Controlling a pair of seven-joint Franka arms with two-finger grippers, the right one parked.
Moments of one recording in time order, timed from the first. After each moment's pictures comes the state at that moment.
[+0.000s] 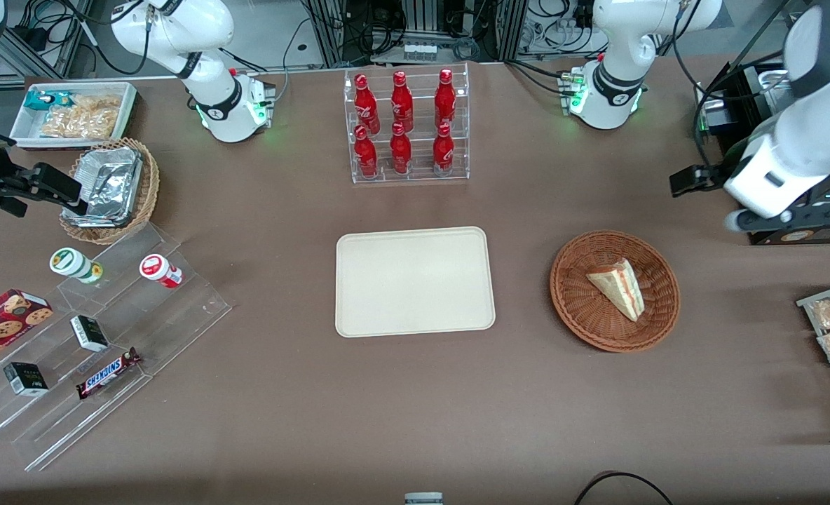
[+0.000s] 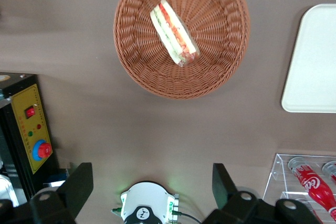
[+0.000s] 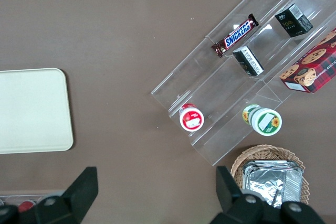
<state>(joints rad) -0.06 0.02 -0.05 -1.70 0.00 1.45 -0.17</state>
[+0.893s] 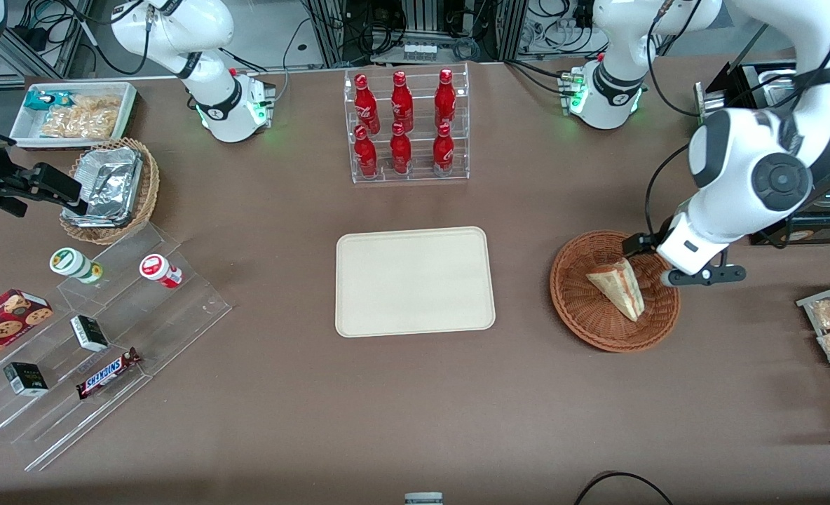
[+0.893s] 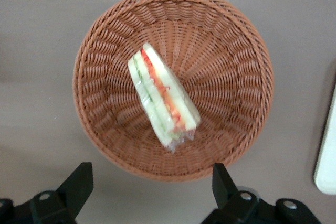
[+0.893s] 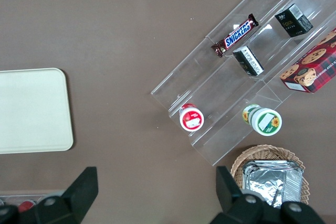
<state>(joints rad) -0.06 0.09 -0.06 -2.11 0.00 2.11 -0.21</state>
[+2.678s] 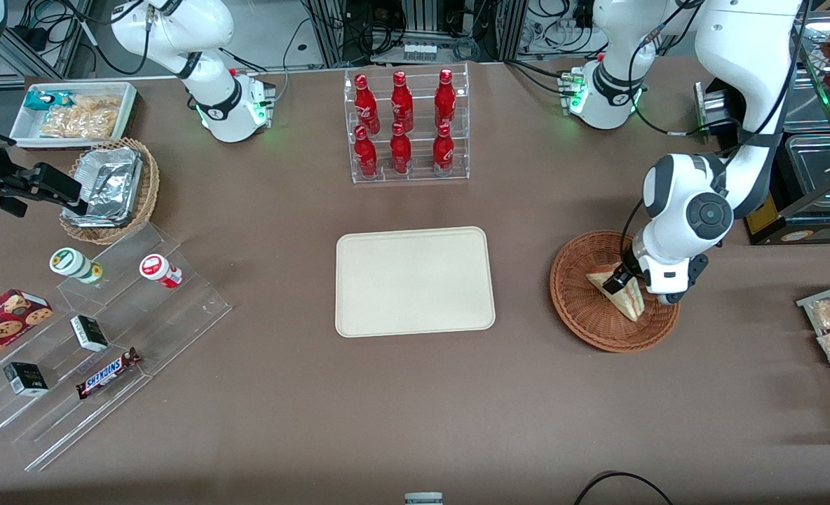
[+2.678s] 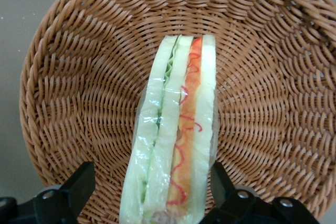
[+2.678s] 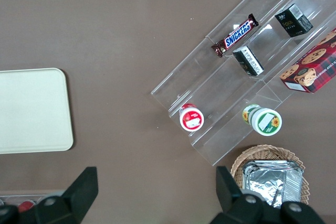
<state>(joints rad) -0.06 0.26 -0.08 -2.23 0.00 2.40 -0.95</state>
